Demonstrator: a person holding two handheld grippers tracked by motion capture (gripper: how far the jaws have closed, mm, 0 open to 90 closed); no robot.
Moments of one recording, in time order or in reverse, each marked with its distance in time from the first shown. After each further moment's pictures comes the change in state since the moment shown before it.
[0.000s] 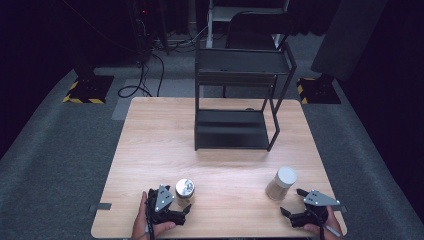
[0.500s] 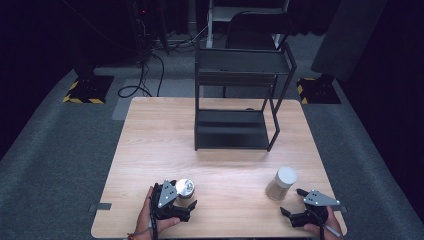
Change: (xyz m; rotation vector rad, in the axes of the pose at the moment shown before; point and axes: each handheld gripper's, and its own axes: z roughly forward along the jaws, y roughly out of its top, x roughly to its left) left arm 0.002 0.017 0.001 -0.047 -0.047 0.022; right arm 0.000 0.000 0.000 0.000 -0.001 0.001
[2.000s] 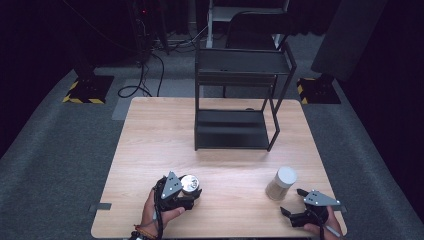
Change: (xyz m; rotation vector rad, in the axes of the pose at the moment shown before) left arm 0.008 0.033 0.001 -0.022 -0.056 0.000; right arm 0.001 0.000 0.000 0.000 -0.004 0.003
